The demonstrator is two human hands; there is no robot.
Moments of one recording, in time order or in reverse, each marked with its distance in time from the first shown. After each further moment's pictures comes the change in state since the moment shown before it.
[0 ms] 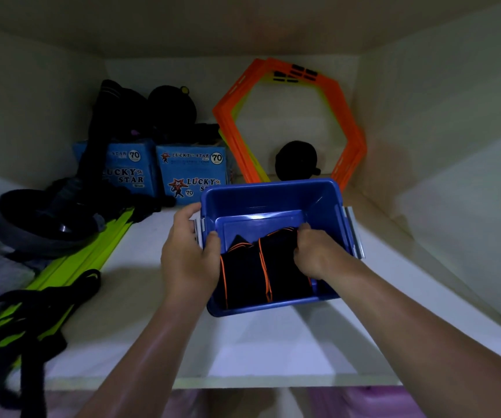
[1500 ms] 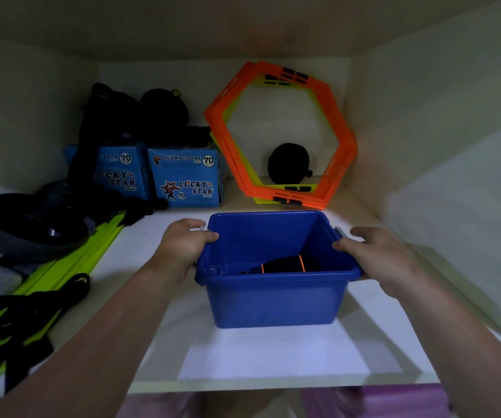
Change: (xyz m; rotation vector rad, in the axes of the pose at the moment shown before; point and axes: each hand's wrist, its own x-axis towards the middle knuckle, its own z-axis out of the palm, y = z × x) left_hand 0.053 -0.005 0.019 -0.256 -0.375 -0.589; right_hand -0.032 0.093 -0.033 0.843 0.193 0.177
